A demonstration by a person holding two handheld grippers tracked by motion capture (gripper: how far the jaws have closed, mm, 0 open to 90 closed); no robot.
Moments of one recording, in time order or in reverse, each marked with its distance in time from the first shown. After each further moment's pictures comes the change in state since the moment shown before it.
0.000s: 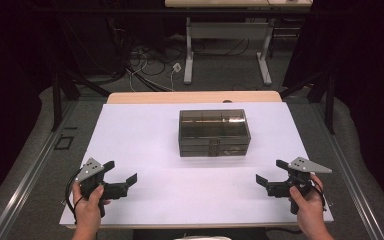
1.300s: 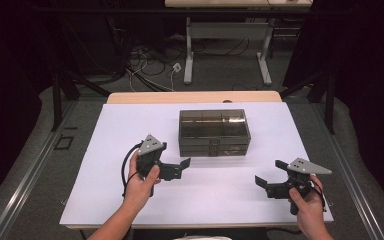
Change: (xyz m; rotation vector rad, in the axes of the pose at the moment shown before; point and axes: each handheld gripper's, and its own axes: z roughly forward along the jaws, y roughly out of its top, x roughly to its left) left arm -0.097 0.070 0.084 0.053 -0.151 0.098; right arm 0.004 0.000 -0.003 -0.004 0.013 -0.009
